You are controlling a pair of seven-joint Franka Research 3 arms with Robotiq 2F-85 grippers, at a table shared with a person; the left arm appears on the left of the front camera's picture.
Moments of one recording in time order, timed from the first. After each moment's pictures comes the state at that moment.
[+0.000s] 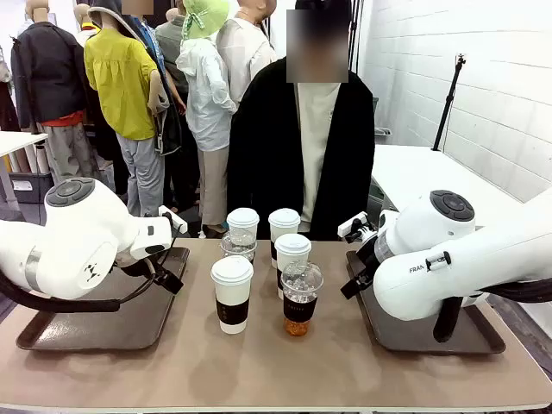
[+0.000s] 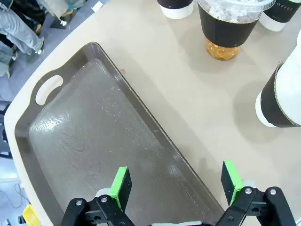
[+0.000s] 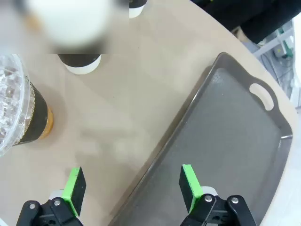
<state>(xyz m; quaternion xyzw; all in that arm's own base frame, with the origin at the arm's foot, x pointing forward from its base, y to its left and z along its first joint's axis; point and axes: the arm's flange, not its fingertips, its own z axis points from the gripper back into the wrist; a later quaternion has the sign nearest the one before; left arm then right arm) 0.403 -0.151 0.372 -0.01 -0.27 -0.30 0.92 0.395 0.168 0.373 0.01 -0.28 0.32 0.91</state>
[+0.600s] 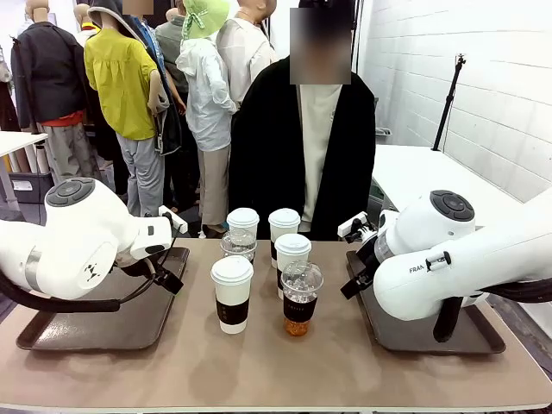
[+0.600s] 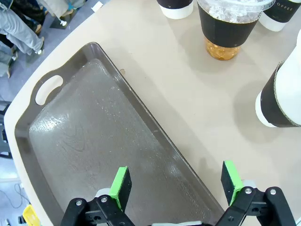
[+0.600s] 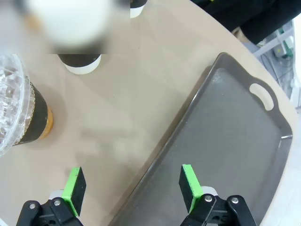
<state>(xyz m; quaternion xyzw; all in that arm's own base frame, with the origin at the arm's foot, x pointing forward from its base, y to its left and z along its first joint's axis) 0.403 -0.151 0.372 -0.01 -0.27 -0.30 0.92 0.395 0.168 0.373 0.01 -0.28 0.32 0.91</state>
